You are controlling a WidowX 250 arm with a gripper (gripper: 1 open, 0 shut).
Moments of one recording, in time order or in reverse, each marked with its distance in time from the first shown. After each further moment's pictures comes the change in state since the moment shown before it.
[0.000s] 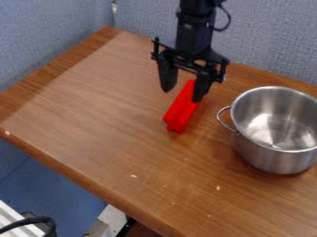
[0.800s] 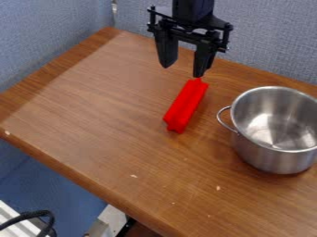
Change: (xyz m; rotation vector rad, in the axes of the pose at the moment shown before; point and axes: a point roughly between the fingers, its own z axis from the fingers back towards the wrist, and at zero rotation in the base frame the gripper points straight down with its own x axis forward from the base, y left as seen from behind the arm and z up) arm -0.015 0.001 0.053 -0.054 -0.038 -0.020
